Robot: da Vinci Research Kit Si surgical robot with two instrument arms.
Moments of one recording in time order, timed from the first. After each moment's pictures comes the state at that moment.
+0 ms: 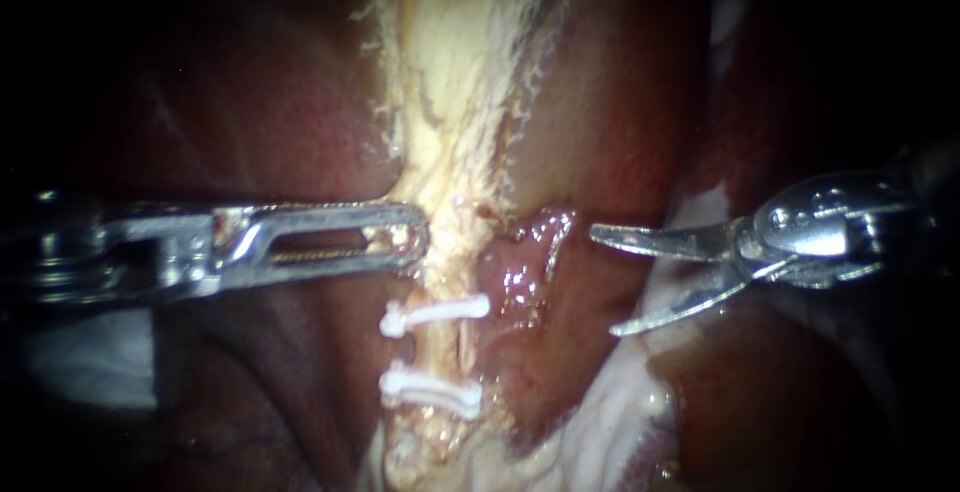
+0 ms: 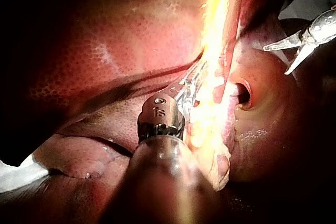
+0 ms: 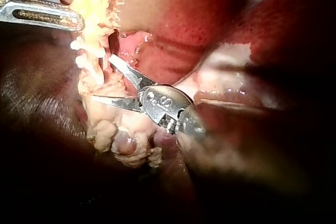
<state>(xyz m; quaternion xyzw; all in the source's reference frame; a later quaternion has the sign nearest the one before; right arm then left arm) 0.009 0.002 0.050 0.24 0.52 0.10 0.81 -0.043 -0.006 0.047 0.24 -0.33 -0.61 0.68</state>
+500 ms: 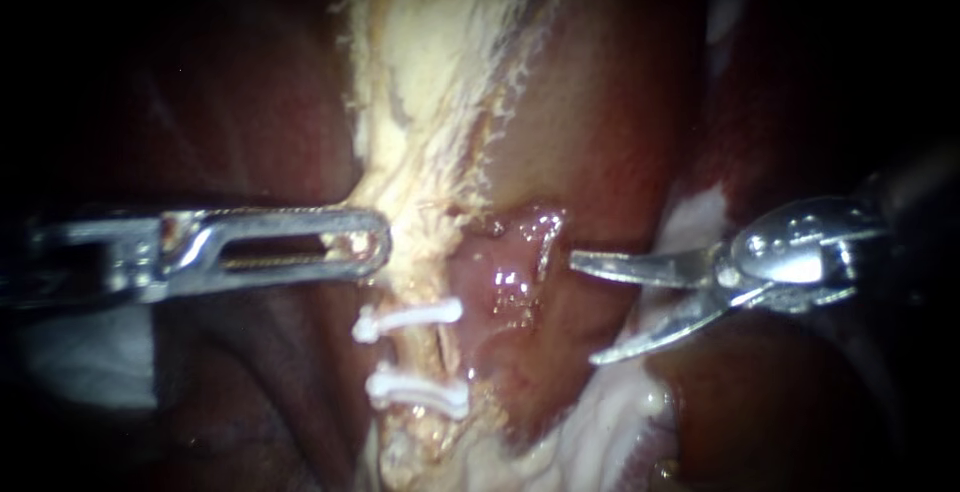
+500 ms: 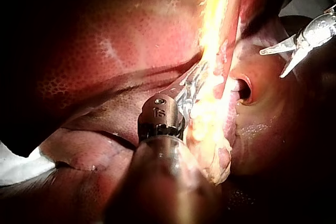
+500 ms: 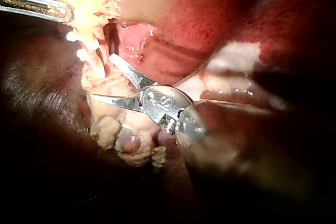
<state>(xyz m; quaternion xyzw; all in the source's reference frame) 0.012 -0.002 0.052 0.27 0.52 0.09 0.81 -0.040 -0.006 0.043 0.24 -0.33 -0.61 0.68</state>
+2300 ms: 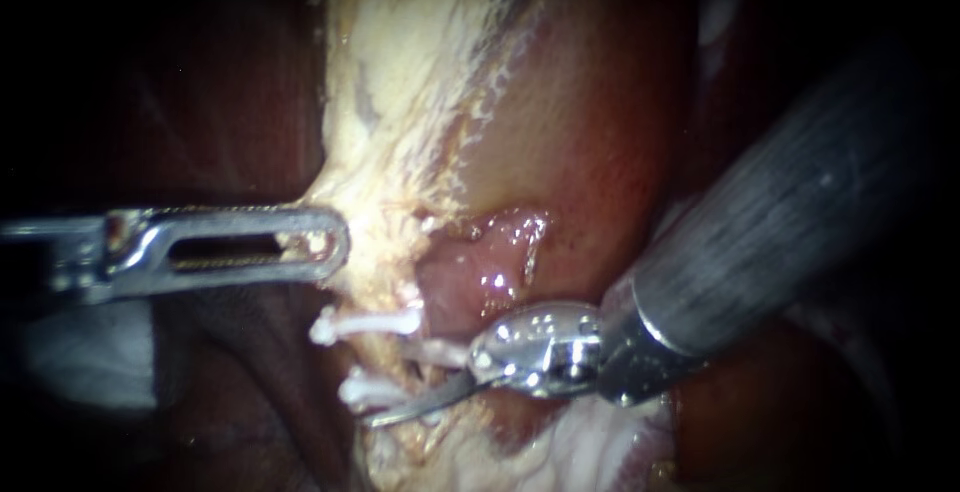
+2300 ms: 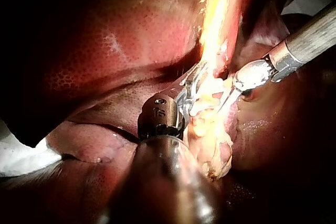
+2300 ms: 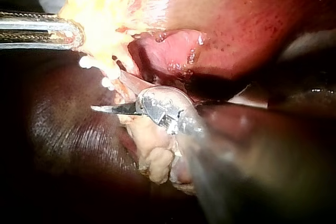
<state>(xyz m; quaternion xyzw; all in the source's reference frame) 0.026 -0.009 0.062 0.37 0.49 0.08 0.78 -0.038 -0.006 0.041 0.24 -0.34 -0.61 0.67</state>
